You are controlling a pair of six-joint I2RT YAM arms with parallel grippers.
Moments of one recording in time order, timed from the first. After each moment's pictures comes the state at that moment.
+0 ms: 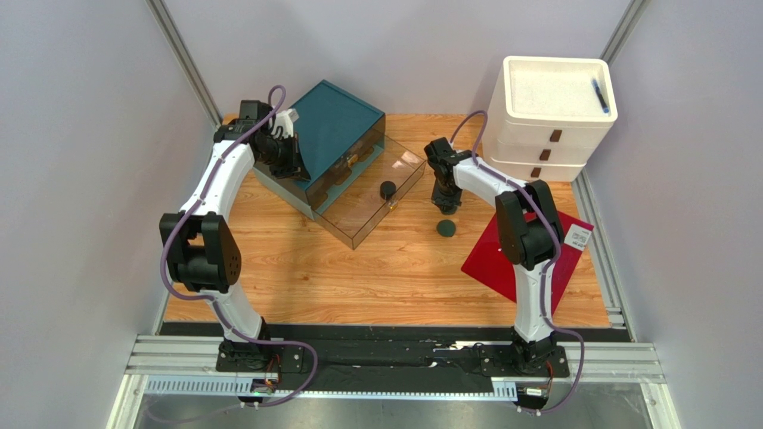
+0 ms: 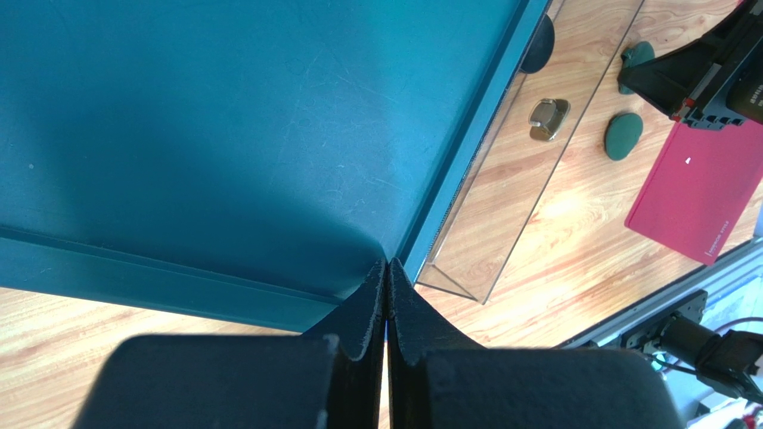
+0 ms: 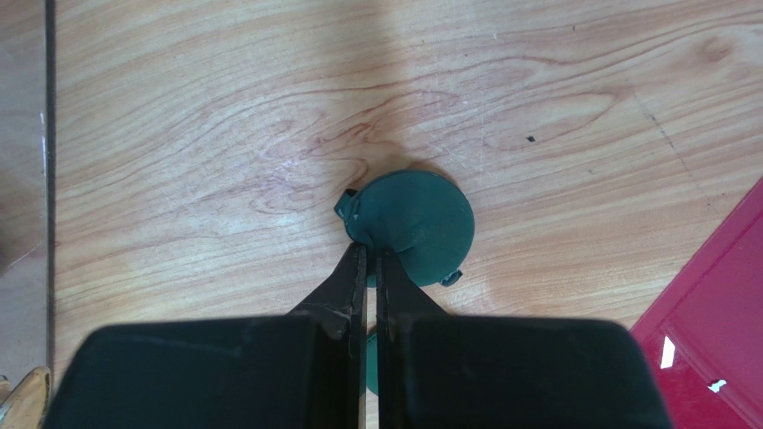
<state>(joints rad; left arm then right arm) -0.06 1.77 1.60 -0.89 0.45 -0.12 0.40 2.10 1.58 -0.73 0.26 0.65</state>
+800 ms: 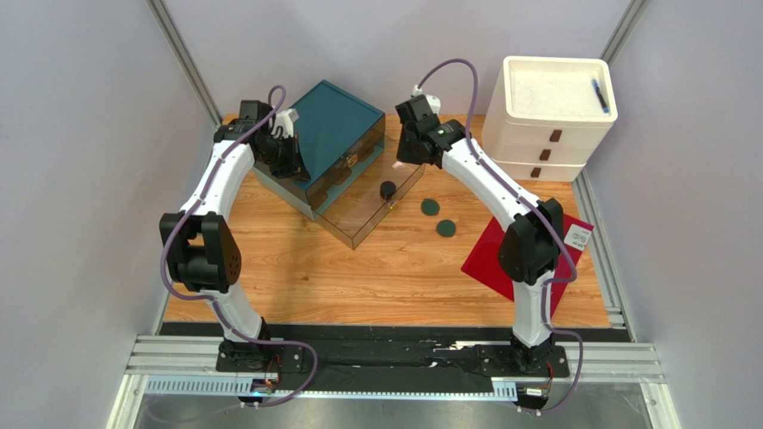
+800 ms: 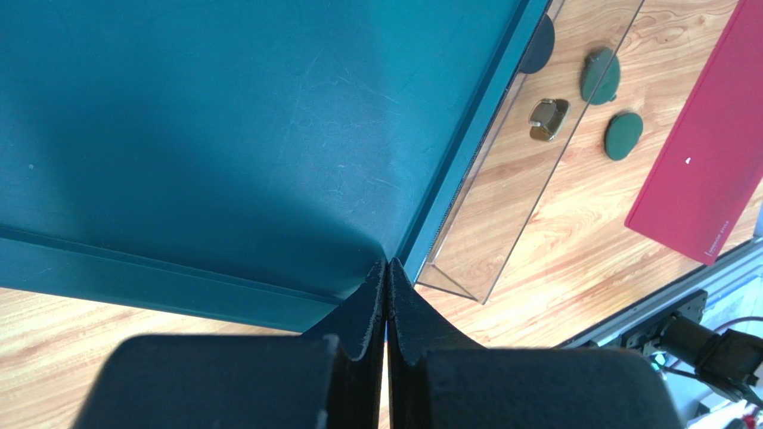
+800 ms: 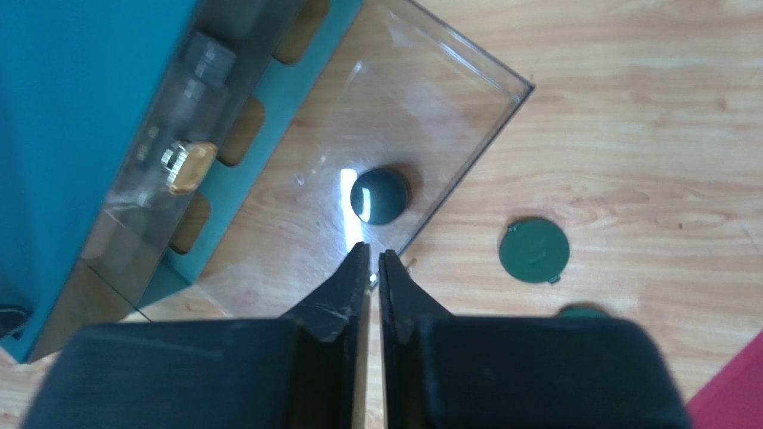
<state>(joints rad) -0.06 1.78 1.60 -0.89 0.45 -0.12 0.56 1.99 1.98 -0.77 0.24 0.61</state>
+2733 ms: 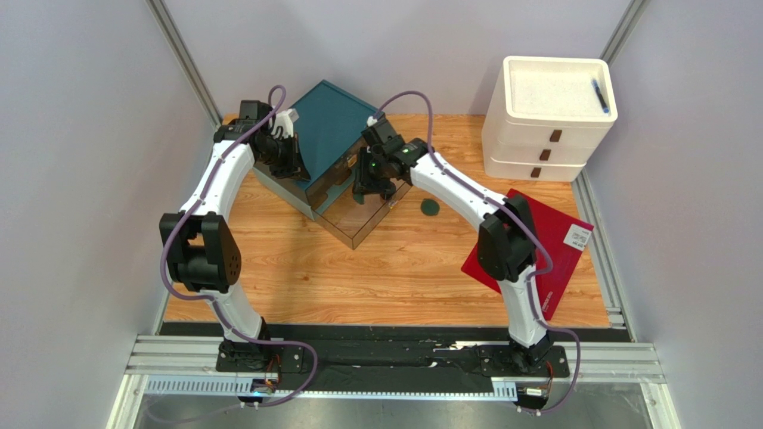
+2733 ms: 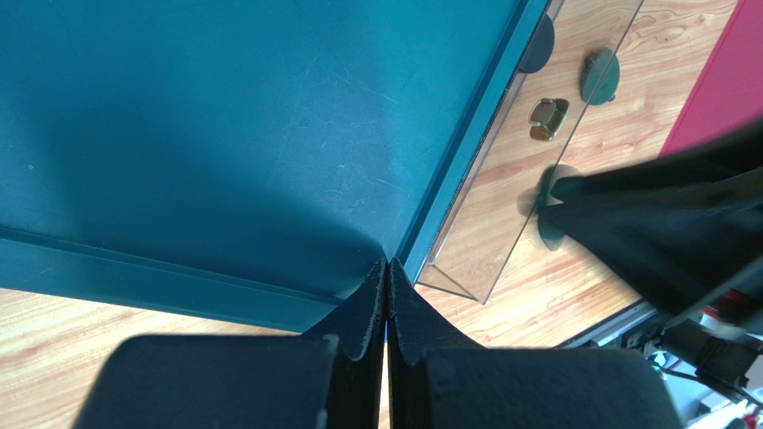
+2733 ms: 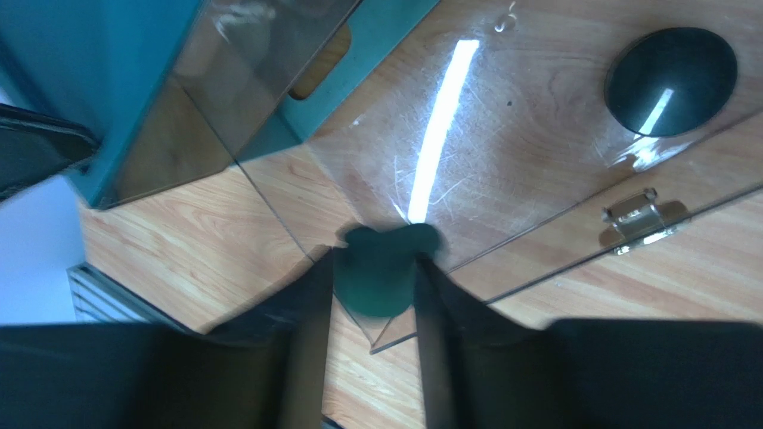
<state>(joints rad) -0.06 1.78 1.60 -0.89 0.45 -0.11 0.69 2.09 1.95 -0.70 -0.09 0.68</state>
